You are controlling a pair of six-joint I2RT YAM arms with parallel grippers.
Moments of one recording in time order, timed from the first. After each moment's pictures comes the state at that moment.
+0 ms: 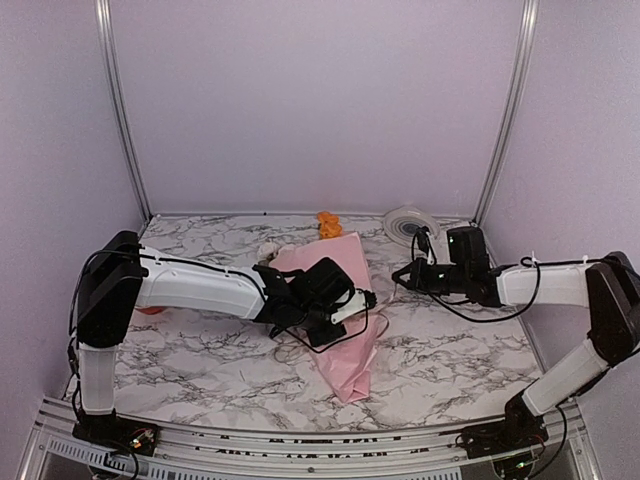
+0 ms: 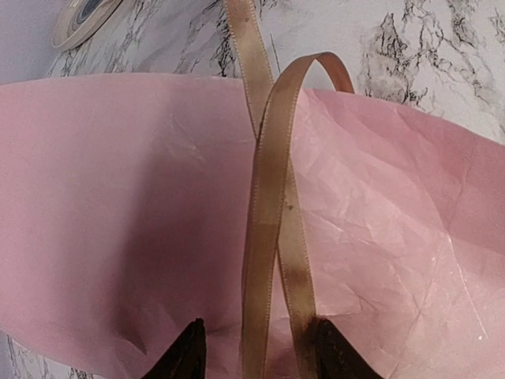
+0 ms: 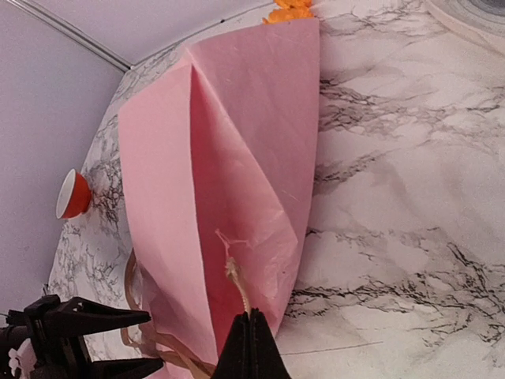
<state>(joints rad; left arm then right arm) -1.10 2.05 1.47 -0.35 -0.23 0.31 0.39 1.47 0.72 0.17 -0.38 0.53</state>
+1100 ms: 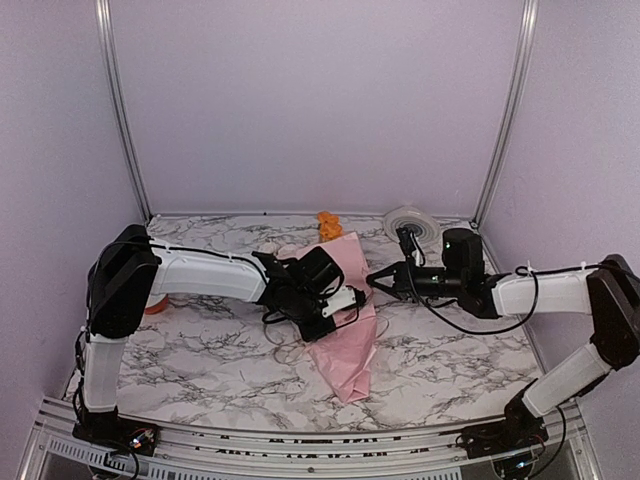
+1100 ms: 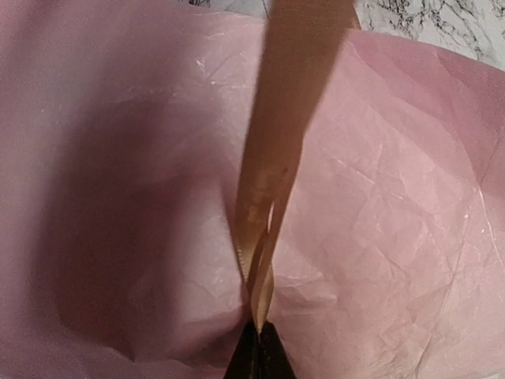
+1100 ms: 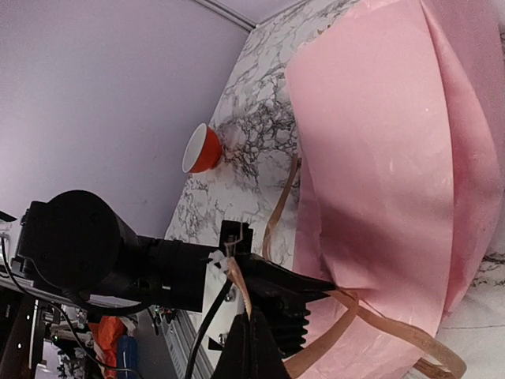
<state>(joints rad) -1.00 2.12 1.54 -0.47 -0.01 0.31 0.50 1.46 0.69 0.41 -0.68 0.77</state>
